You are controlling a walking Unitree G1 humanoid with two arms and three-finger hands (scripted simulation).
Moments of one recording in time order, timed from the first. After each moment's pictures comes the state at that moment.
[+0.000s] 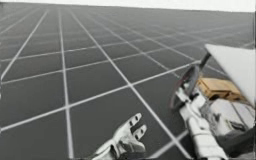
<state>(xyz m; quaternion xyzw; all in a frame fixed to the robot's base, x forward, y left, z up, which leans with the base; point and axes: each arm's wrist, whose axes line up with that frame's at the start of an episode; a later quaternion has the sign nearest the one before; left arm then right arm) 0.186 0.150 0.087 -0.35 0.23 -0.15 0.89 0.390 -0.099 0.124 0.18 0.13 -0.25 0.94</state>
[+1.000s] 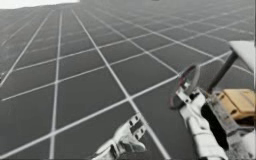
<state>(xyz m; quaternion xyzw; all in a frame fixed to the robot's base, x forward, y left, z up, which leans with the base) 0.188 0.146 0.094 -0.34 0.23 -0.16 0.90 0.389 -0.106 0.125 0.20 0.13 -0.25 0.94</state>
